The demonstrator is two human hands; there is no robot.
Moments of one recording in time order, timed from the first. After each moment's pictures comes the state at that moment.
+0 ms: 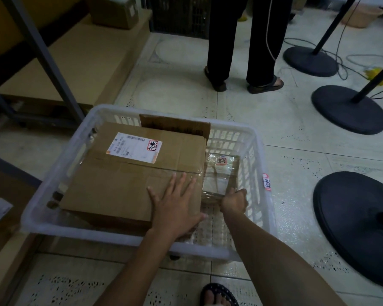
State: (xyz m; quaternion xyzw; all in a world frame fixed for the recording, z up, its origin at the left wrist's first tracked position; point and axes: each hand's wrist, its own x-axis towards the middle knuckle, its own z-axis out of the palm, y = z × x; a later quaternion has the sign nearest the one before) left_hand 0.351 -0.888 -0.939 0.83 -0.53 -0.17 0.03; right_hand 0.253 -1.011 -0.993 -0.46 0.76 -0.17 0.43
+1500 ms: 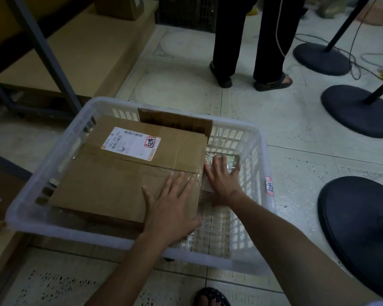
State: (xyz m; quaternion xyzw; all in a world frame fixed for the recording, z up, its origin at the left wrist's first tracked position) left_hand 0.348 -0.889 -0.935 0.84 -0.52 -0.16 0.03; right_hand 0.266 -1.071 -1.010 -0.94 0.28 0.20 -0.07
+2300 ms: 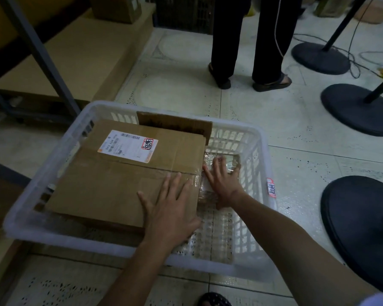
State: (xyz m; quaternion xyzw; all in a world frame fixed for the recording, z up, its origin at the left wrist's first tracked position) left_hand 0.346 -0.889 -0.936 0.86 -0.49 -0.15 0.05; right_hand 0.268 -1.076 -1.014 -0.93 0.25 0.24 -0.14
